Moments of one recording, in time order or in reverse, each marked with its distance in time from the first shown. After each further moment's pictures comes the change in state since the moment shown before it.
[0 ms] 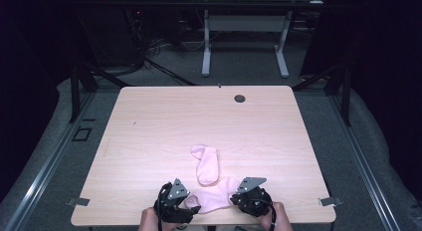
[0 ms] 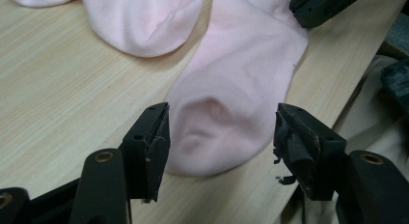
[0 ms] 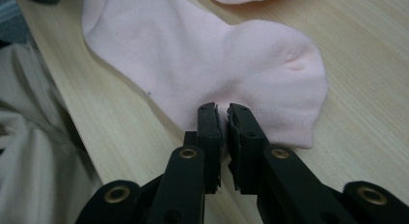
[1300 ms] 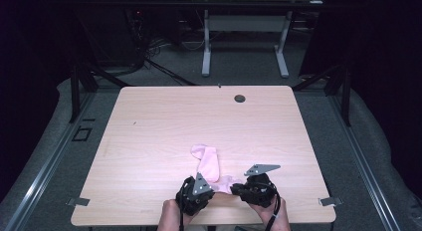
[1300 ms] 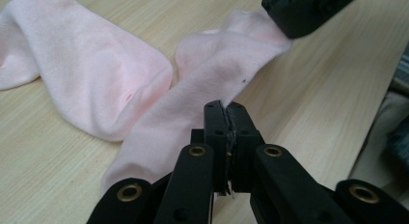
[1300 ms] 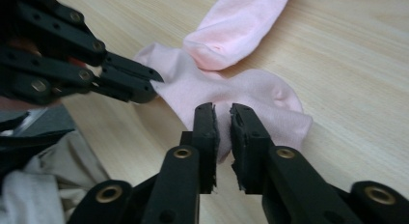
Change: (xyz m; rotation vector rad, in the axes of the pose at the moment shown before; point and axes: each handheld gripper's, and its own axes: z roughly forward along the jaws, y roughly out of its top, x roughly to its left) left arm -0.019 0.043 0.032 -0.028 0.019 0.055; right arm -0.015 0.016 -0.021 -0.120 0.040 0.266
